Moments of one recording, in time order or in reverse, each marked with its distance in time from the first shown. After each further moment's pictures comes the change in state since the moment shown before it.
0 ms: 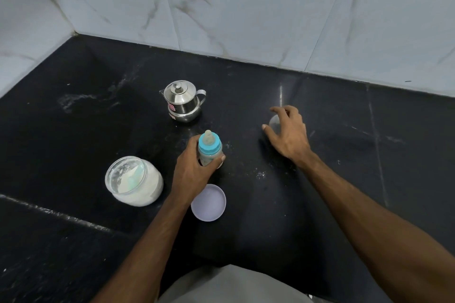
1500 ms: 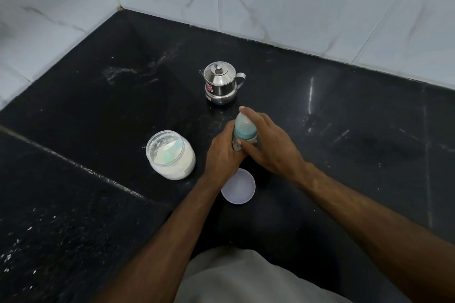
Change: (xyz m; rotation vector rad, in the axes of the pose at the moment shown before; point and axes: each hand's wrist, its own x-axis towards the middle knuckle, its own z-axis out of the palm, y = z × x) left_hand -0.007 0.000 -0.003 -0.038 0.021 0.037; right_hand -0.049 -0.109 0.029 0.212 -0.153 -0.536
